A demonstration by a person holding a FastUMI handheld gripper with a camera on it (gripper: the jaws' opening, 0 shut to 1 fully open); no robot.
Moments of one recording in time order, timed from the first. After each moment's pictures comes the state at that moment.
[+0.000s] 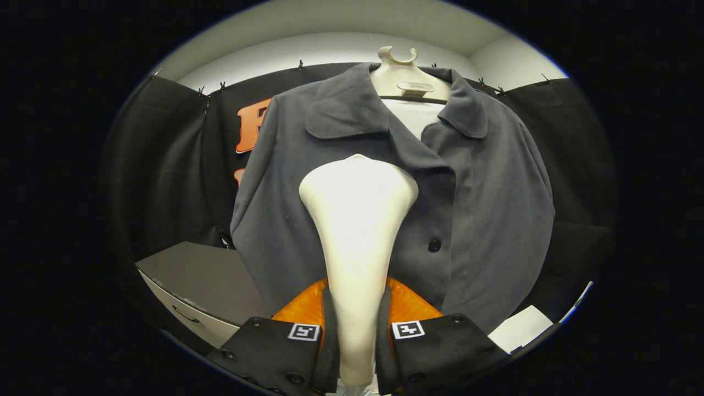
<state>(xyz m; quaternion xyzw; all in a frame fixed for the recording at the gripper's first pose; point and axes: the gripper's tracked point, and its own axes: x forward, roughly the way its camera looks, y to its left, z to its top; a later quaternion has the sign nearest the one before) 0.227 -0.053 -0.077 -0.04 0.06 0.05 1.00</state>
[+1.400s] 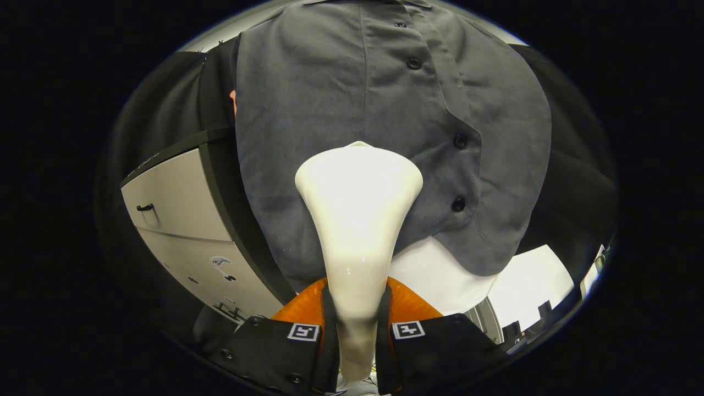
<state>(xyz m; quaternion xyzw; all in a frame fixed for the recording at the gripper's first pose) 0.162 -0.110 -0.372 -0.03 0.25 0.04 0.97</state>
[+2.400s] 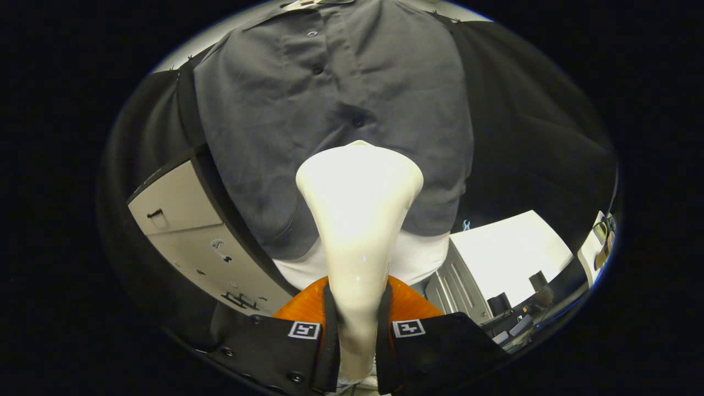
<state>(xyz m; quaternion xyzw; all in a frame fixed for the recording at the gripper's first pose) 0.096 -0.213 -0.319 0.03 0.27 0.00 0.96</state>
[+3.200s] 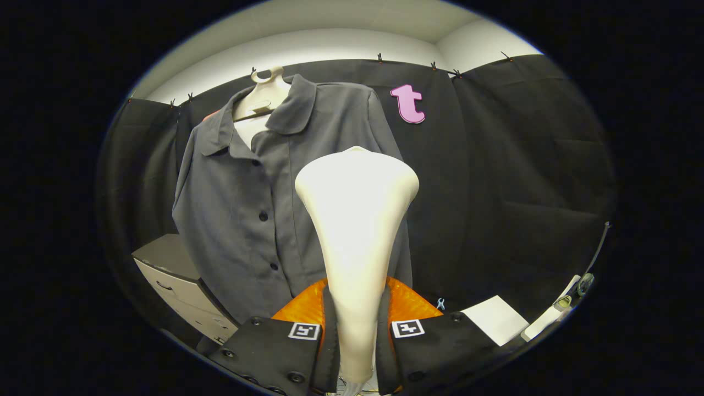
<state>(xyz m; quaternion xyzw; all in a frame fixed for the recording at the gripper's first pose) 0.177 -0.275 -0.028 -0.02 0.08 0.00 1.00</state>
